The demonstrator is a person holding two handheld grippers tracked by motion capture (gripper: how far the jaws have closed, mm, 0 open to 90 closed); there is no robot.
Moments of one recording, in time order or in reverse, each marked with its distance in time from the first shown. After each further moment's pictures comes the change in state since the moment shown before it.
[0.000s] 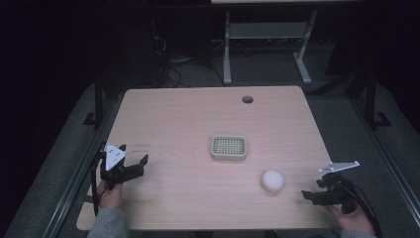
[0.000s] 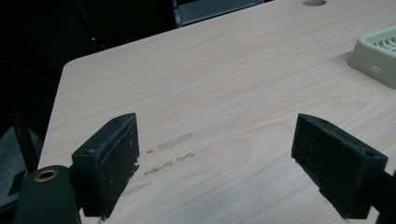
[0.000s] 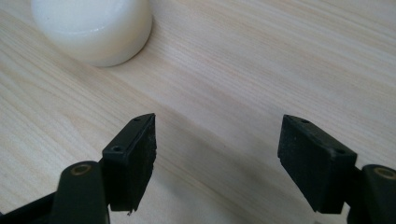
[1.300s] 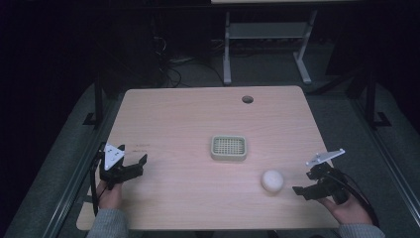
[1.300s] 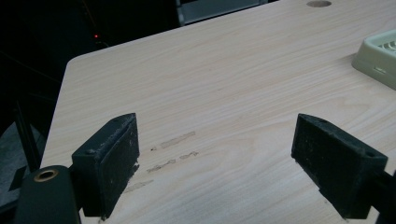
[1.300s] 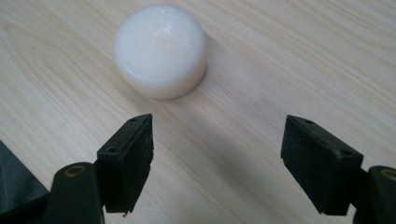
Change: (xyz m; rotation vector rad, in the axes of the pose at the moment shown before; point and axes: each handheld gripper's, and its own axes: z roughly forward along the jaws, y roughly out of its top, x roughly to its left) left arm 0.002 0.000 -0.001 -0.002 0.007 -0.014; right arm 0.026 0.041 -0.014 0.047 0.047 -0.149
